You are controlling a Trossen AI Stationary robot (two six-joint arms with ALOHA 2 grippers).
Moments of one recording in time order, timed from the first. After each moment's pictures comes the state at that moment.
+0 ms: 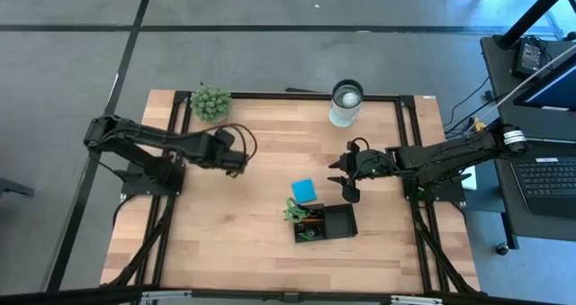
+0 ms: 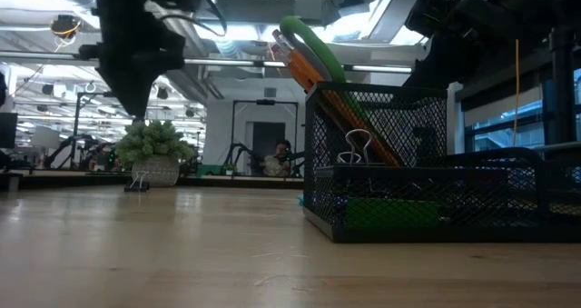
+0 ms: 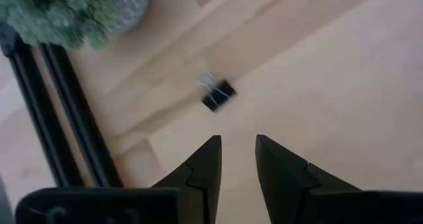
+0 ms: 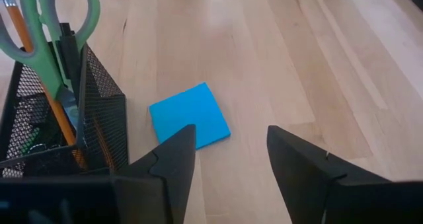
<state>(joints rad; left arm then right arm) -0.05 1.35 0.99 -1.21 -0.48 -1.10 0.11 1.14 0.59 -0.09 0.18 0.15</state>
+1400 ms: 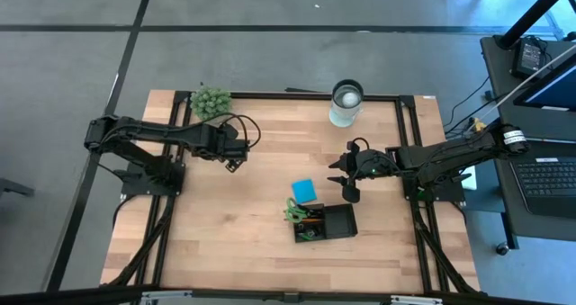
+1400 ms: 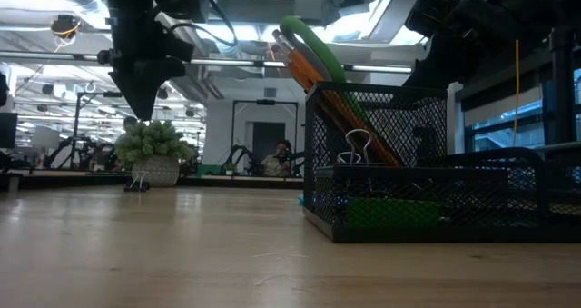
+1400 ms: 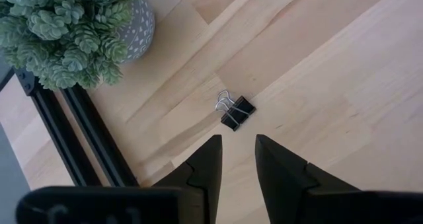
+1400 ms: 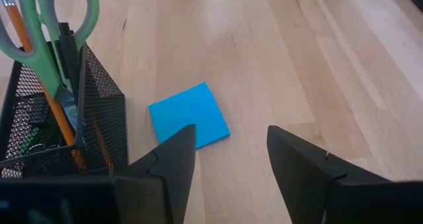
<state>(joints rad) 0.07 1.35 0.99 -1.18 -0.48 -0.82 0.11 1.14 0.59 -0.10 0.18 0.14</state>
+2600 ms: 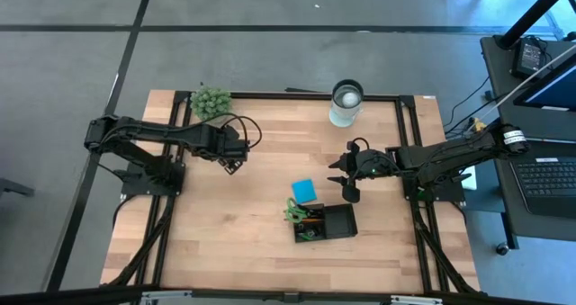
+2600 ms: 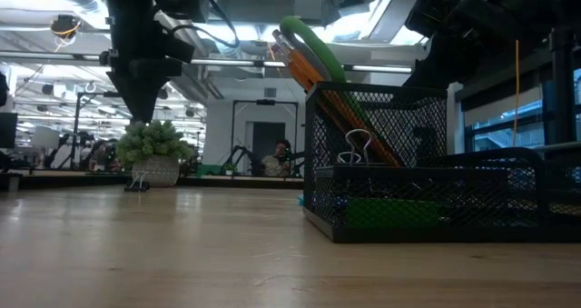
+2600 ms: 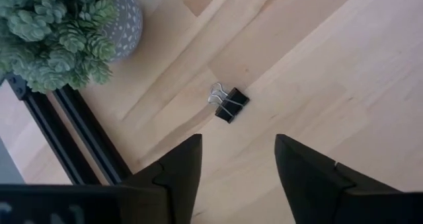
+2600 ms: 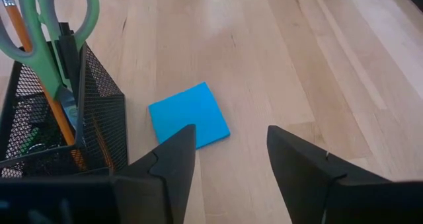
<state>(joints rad) 0.07 1.35 0.99 -1.18 -0.44 -0.77 0.11 1.14 0.59 -0.10 0.18 0.14</state>
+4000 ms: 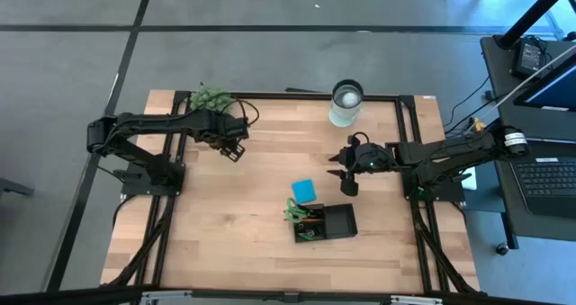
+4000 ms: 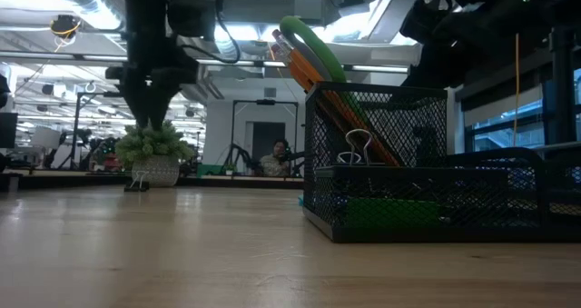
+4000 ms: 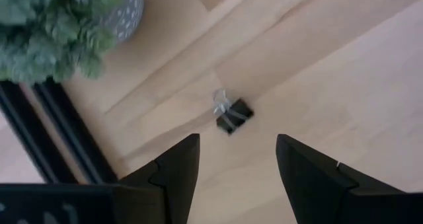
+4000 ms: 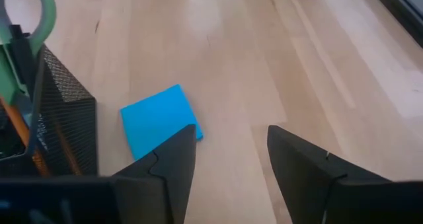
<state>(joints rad) 0.29 1.36 0.99 -1.11 -0.31 -0.70 0.04 1.14 0.59 -0.10 0.17 0.10</state>
